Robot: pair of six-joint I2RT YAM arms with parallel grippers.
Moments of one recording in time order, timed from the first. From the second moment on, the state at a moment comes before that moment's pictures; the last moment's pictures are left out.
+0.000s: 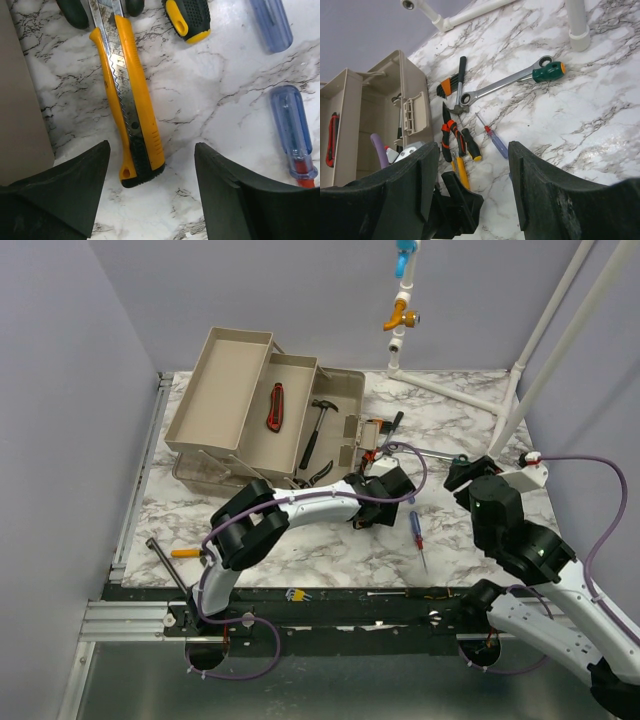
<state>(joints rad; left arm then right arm) -1.07 2.03 1.48 -0.50 -0.35 -0.71 0.70 0.64 0.83 -0.65 0.87 0.90</state>
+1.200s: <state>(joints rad) -1.11 1.71 1.47 -0.68 -0.21 -0.56 0.70 0.59 0.81 -0.65 0.88 0.90</state>
